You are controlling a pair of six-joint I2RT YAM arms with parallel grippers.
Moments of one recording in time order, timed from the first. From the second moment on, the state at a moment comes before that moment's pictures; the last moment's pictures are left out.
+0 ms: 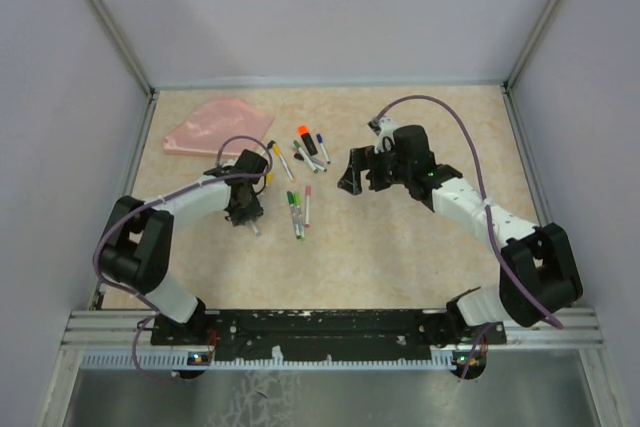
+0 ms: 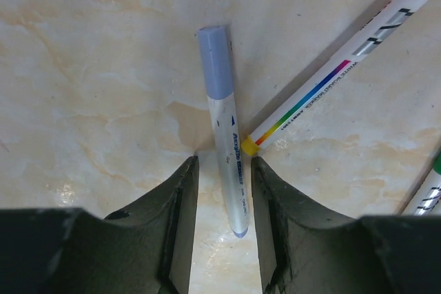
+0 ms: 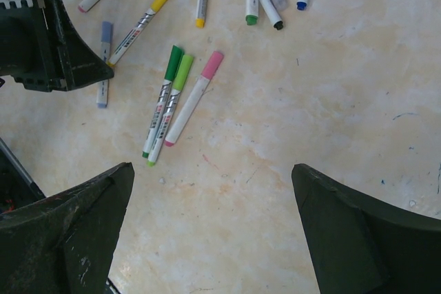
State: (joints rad) left arm -0.44 1.60 0.91 -0.56 -0.32 -0.80; right arm 0.45 1.38 0.92 -0.14 -0.38 0.27
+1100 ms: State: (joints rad) left arm -0.46 1.21 0.87 -0.52 -0.24 -0.66; right arm 0.45 1.35 0.82 0.28 -0.75 0.58
